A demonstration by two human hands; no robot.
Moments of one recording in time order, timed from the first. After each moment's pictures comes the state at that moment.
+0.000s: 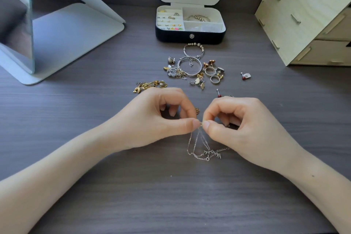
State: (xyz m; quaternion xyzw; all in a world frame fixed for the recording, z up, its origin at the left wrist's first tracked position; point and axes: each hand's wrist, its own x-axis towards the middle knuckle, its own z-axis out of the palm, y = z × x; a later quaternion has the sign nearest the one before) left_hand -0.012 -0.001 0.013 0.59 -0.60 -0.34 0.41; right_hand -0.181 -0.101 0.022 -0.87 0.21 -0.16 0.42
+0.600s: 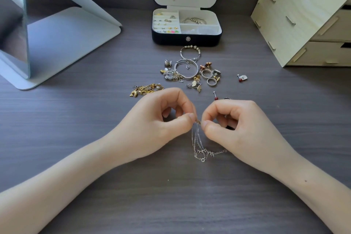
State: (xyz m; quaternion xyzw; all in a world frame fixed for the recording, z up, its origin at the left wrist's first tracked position) left_hand -0.029 -0.002 0.014 0.59 -0.52 -0.36 0.50; right_hand -0.179 -0.097 0.023 -0.86 0.28 -0.16 0.40
